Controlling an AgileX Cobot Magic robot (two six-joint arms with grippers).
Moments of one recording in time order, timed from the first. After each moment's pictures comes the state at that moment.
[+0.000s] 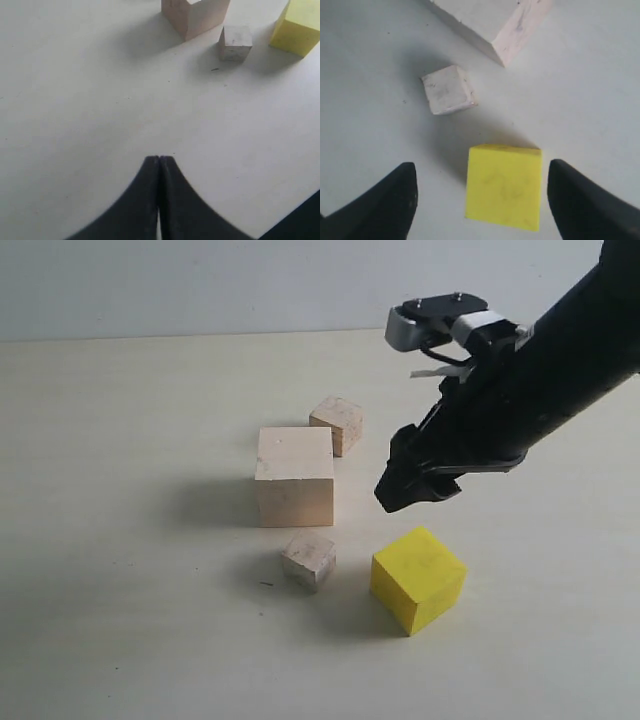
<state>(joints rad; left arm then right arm) -0.51 0.48 -0.58 -0.06 1.01 0.10 0.45 1.51 -0.97 0.47 0.83 -0.45</state>
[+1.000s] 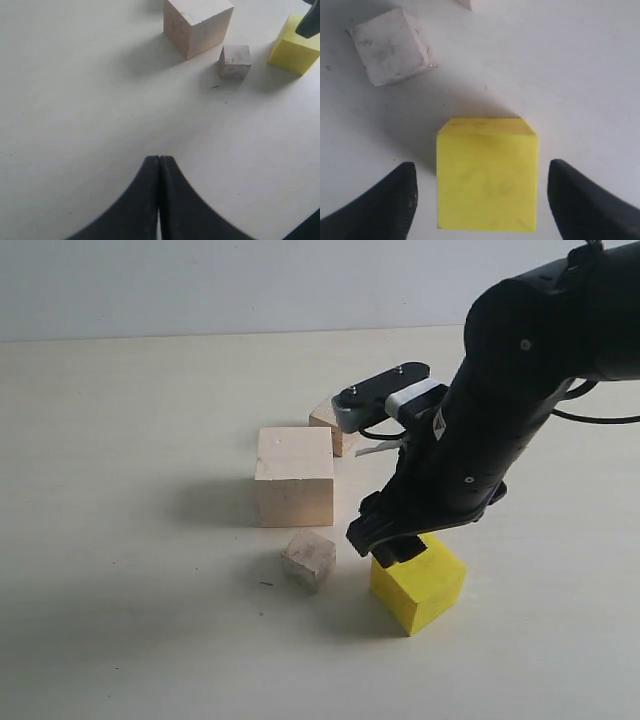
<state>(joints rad) -0.51 0.45 -0.57 -0.06 0.96 0.10 0.66 1.66 -0.98 0.06 0.79 0.03</state>
